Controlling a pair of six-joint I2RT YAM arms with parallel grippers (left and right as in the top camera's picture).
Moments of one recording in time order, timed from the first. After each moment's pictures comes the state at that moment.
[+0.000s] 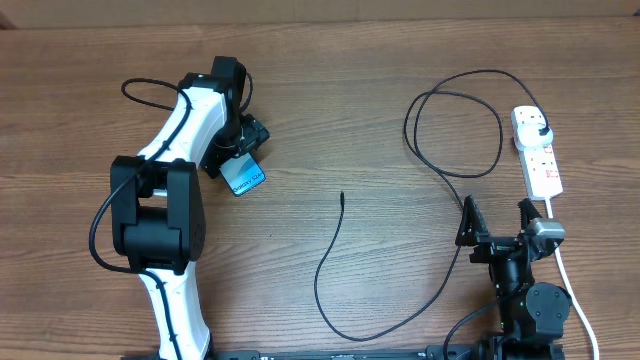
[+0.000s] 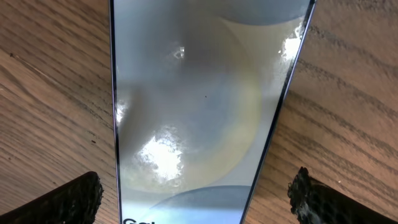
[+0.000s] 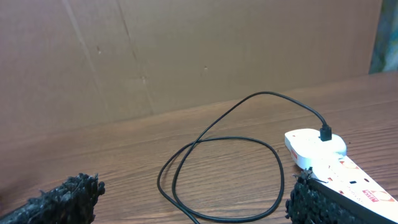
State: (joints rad) left arm -0.12 2.17 1.66 -1.04 -0.05 -0.86; right arm -0.08 0.01 0.02 -0.03 -0.10 0.20
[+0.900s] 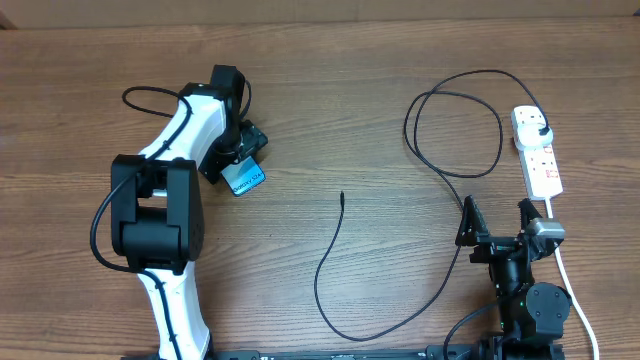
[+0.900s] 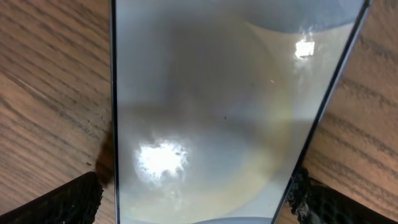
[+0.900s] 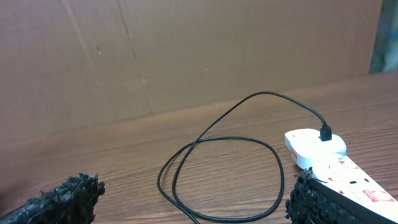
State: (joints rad) left arm -0.11 2.16 1.58 -0.96 -0.05 -0.86; right arm -0.08 0.01 0.02 -0.03 -0.10 0.20
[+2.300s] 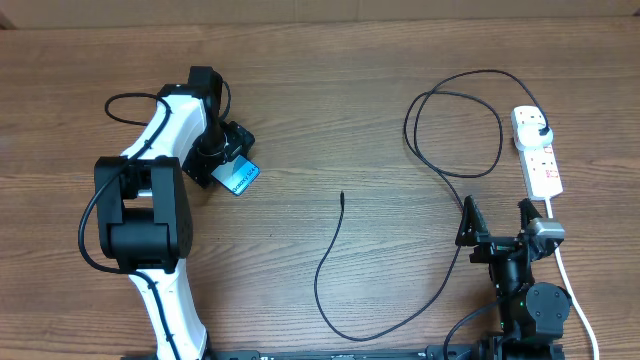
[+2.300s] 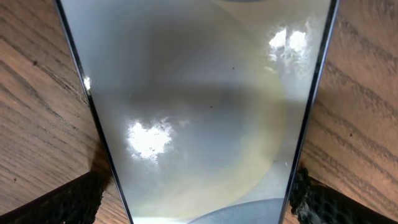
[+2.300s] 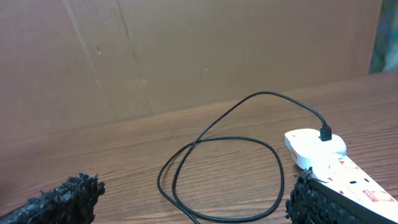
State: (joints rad) left arm -0.04 2.16 1.58 -0.99 0.04 -0.89; right arm -0.08 0.01 0.02 -0.03 -0.10 0.20
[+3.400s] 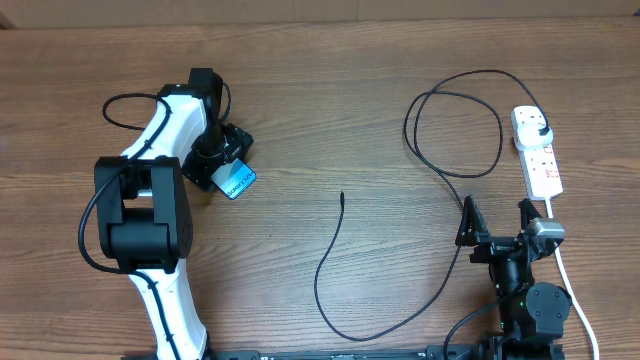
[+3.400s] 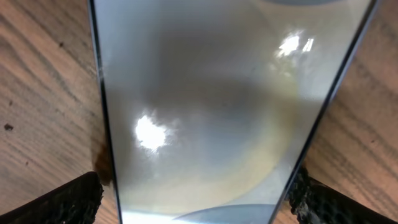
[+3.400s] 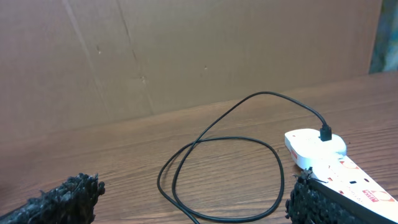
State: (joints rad) left arm -0.04 2.16 1.58 -1.01 0.03 -0.95; right arm -0.08 0.01 0.02 -0.03 -0.10 0.20
